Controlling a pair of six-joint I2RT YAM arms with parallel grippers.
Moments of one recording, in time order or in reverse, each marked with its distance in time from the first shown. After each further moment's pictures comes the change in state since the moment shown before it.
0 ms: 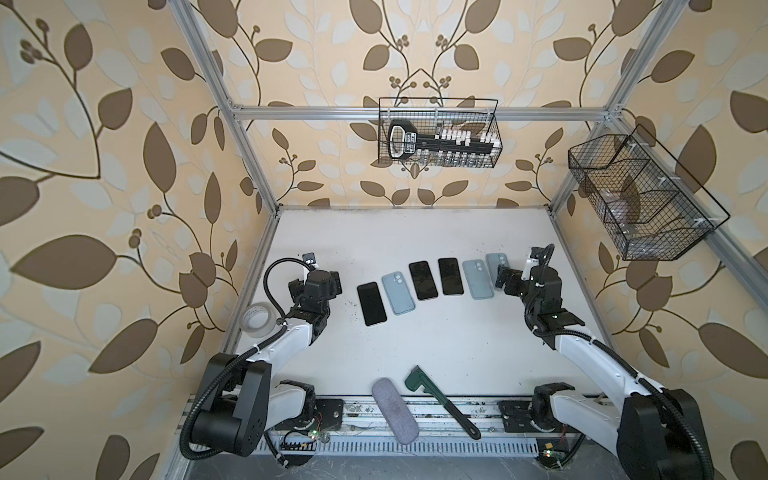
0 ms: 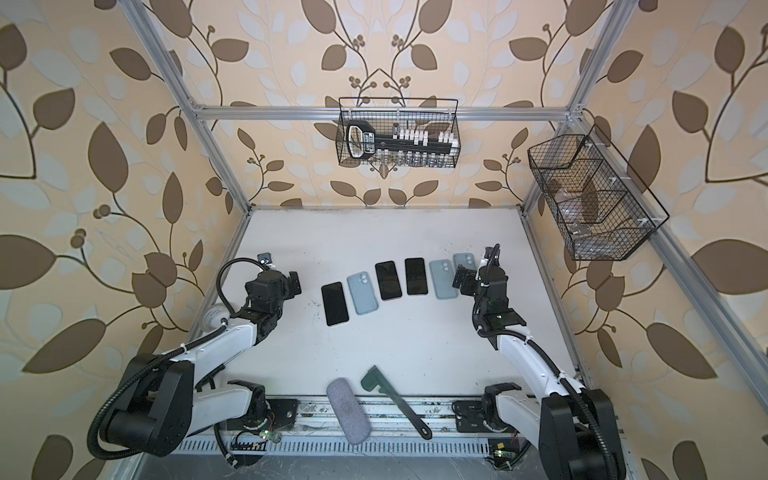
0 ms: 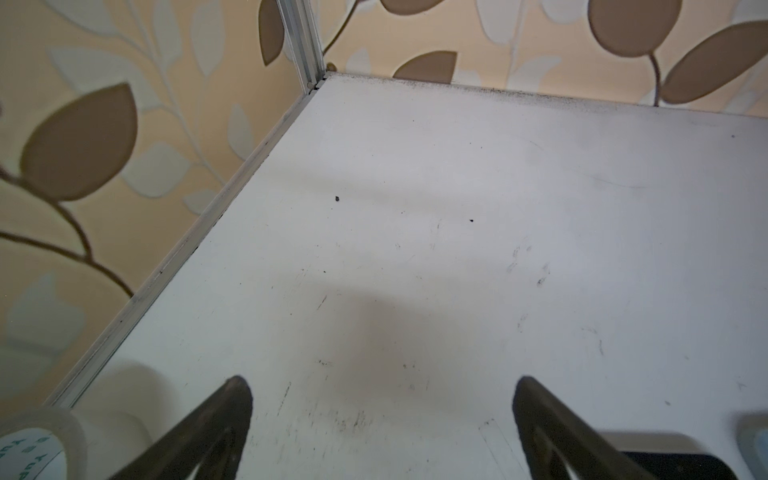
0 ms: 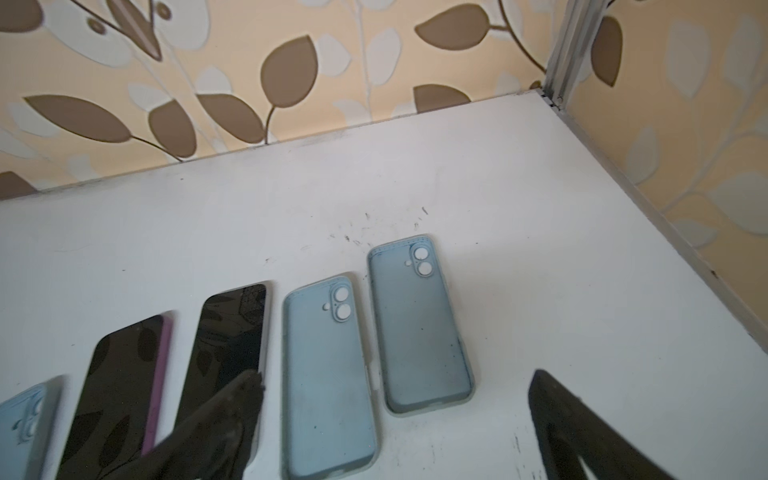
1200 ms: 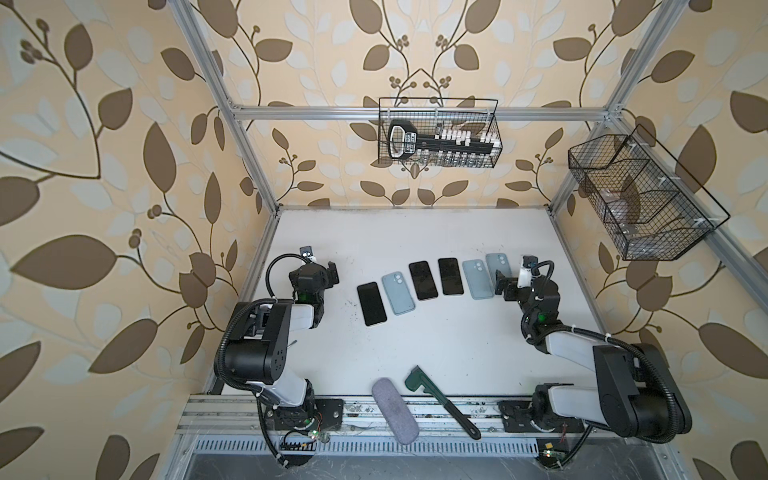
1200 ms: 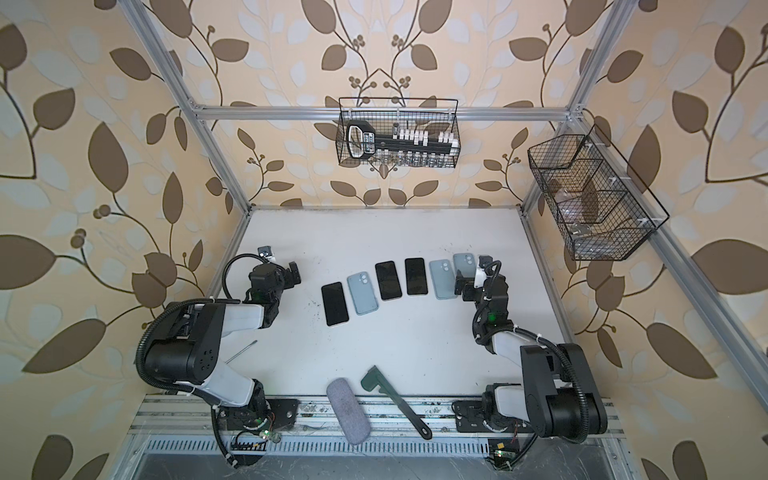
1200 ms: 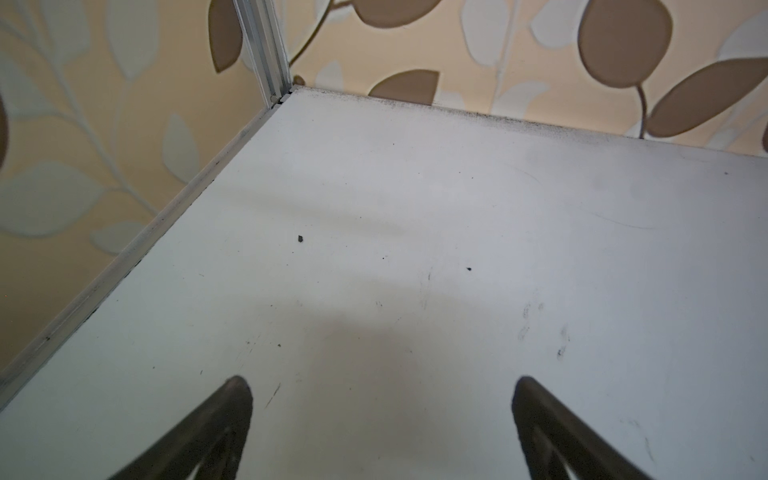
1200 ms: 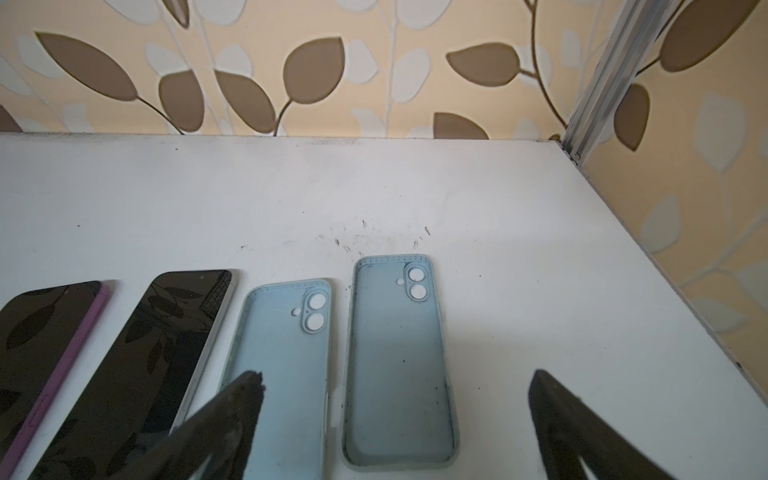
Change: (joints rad) left arm 0.137 0.343 0.047 0.400 0.209 0.045; right arm -0.096 0.207 -0.187 0.549 -0.174 -0.216
